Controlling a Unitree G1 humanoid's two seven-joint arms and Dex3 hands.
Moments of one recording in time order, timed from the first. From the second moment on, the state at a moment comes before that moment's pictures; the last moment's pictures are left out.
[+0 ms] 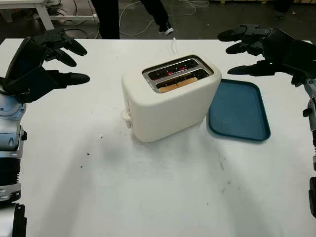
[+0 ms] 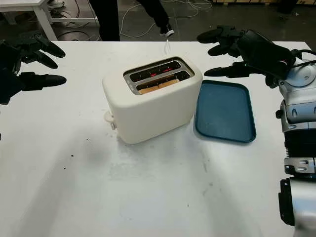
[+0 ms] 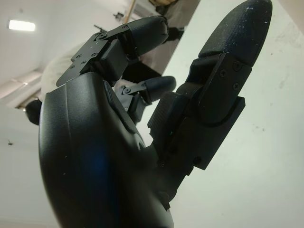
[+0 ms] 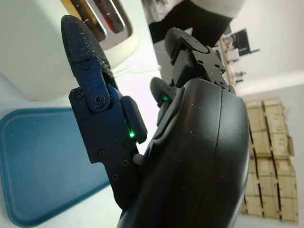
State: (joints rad) left arm -0.51 0.64 0.17 0.12 0.08 -0.09 -0.31; right arm -0.77 -0.70 -0.03 0.35 0.00 0.04 0.70
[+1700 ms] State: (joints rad) left arm -0.51 0.64 0.18 0.11 0.08 -0.08 -0.31; right arm -0.77 -0.70 -0.03 0.35 0.00 0.04 0.70
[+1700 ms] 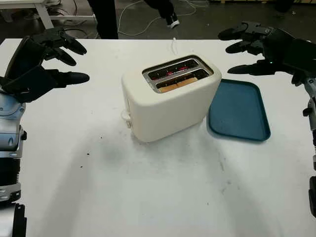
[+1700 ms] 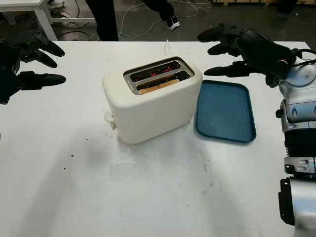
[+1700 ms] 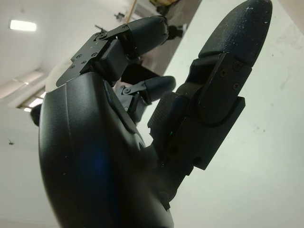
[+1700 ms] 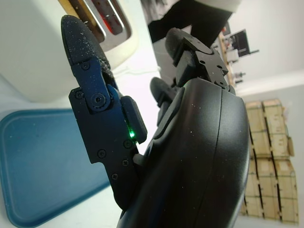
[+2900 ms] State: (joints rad) left arm -0.51 0.63 0.18 0.11 0.08 -0.08 -0.31; right arm -0.77 -0.70 -0.03 0.35 0.00 0.04 0.70
